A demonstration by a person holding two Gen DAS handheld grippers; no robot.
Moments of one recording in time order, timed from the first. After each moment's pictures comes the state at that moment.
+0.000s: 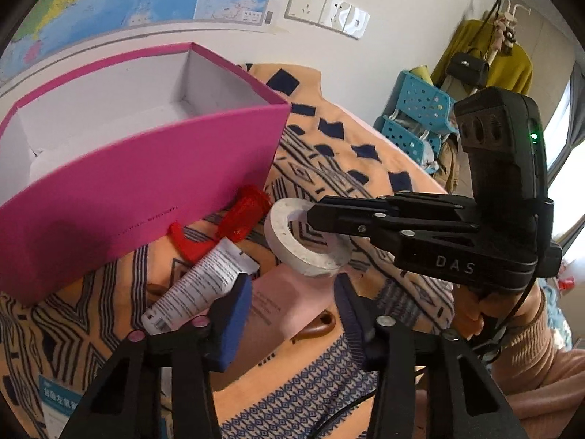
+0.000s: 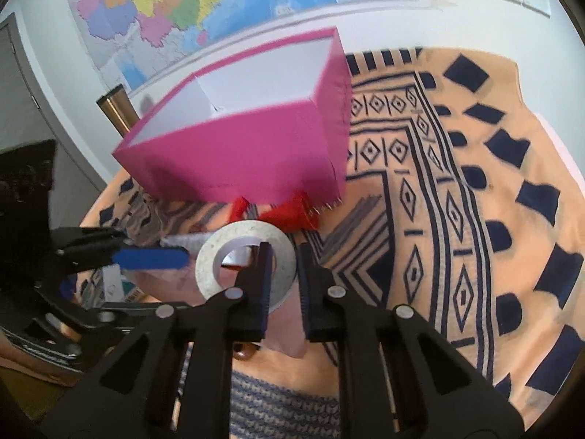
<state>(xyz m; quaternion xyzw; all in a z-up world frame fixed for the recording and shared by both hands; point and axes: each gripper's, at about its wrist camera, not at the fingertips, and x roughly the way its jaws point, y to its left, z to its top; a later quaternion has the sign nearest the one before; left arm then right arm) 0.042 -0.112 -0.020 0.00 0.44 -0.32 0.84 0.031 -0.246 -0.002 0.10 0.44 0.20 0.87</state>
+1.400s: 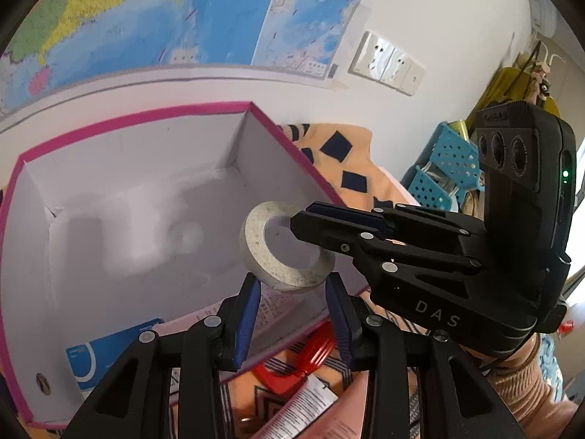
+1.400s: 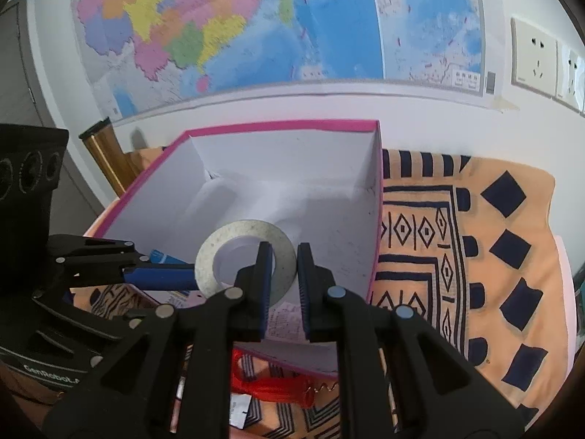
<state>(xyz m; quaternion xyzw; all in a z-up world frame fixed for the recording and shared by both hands) 0.159 -0.089 0.017 -0.04 0.44 -0.28 0.85 0.155 -0.204 0.046 0.04 0.40 0.21 0.89</state>
